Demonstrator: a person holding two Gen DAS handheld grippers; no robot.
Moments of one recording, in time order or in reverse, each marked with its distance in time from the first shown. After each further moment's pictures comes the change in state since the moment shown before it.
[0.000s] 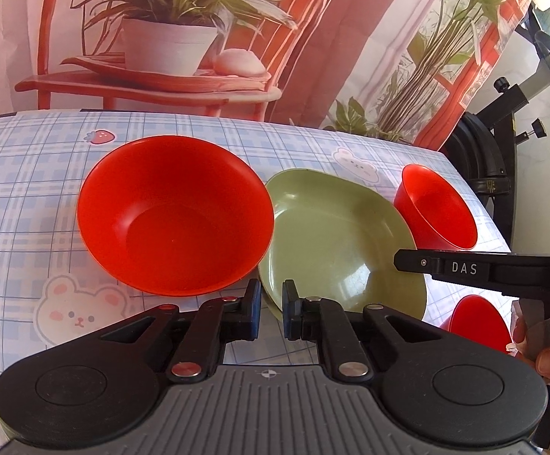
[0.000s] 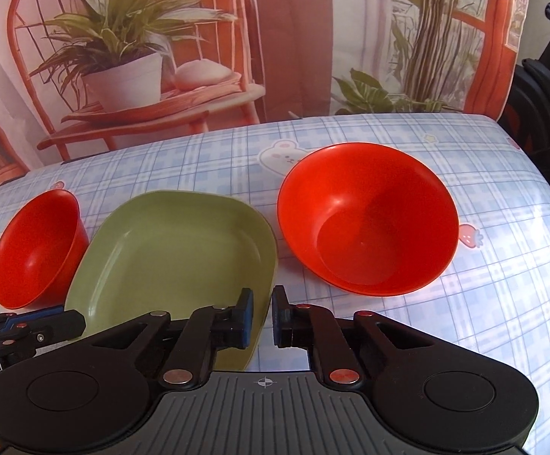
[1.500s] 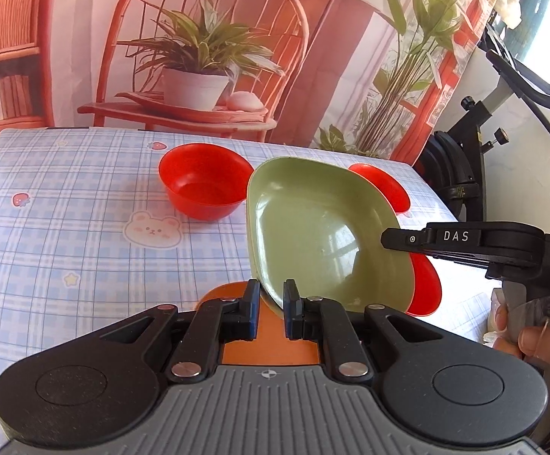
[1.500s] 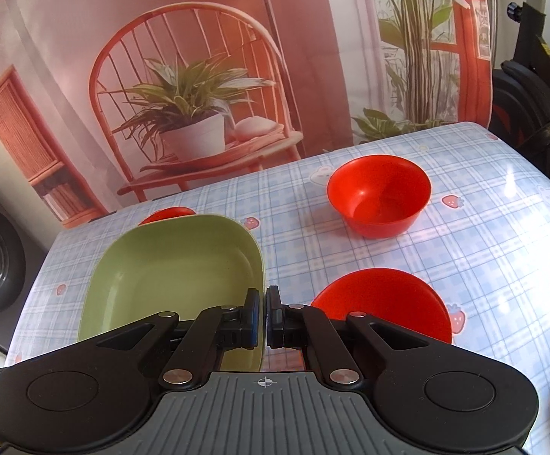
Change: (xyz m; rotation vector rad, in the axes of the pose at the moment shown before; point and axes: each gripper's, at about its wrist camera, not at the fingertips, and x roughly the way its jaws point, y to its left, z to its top) left arm -0.147 -0.023 -0.085 0.005 -0.115 0.046; right arm -0.130 0.014 -0.082 0.106 -0.174 0.172
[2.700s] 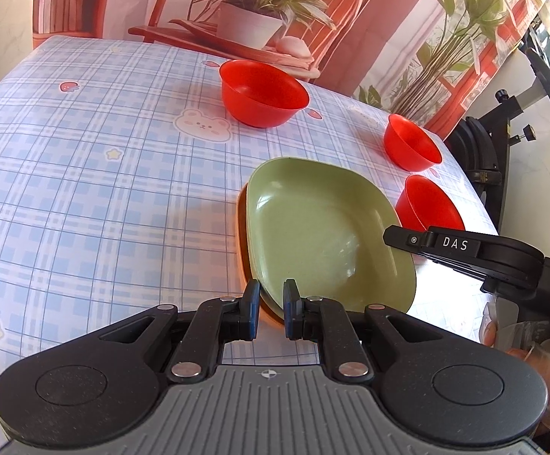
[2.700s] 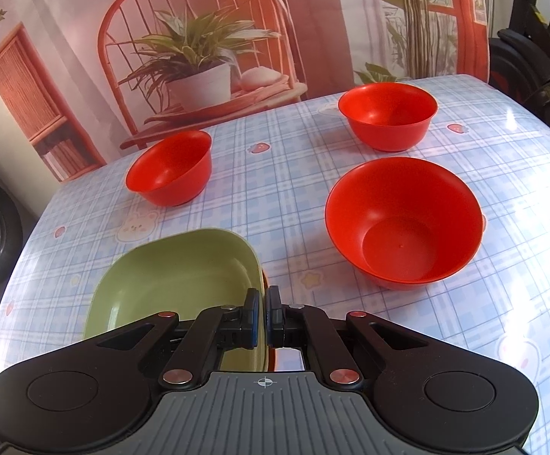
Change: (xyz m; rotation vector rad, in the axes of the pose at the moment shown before) left arm -0.003 0.031 -0.055 -0.155 0.114 0.031; right arm 0.008 0.017 -0.074 -0.009 0.053 -0.018
